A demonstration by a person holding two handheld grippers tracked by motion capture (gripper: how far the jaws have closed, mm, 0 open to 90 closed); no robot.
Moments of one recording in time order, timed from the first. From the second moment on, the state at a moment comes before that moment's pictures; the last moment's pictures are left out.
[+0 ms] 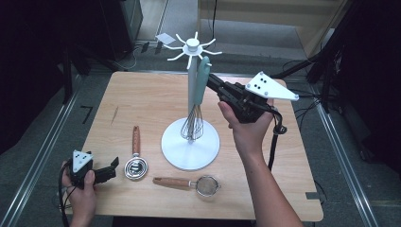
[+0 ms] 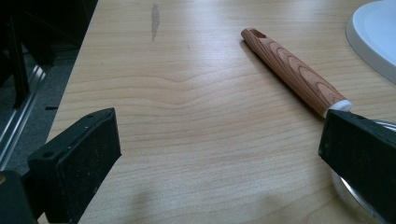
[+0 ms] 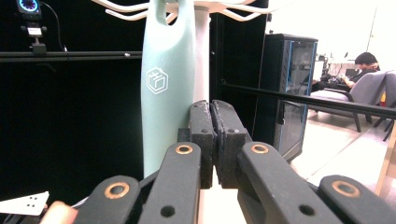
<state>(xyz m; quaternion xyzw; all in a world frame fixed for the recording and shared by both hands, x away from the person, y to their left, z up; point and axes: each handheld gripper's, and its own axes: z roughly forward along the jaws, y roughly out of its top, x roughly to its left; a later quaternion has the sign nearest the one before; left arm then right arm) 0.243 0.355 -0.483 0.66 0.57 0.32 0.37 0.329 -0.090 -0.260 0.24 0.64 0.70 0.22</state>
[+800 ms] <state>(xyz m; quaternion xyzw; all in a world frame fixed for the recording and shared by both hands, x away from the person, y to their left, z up) 0.243 0.355 -0.483 0.66 0.57 0.32 0.37 0.319 -0.079 -0.251 0.23 0.64 0.70 0.22</state>
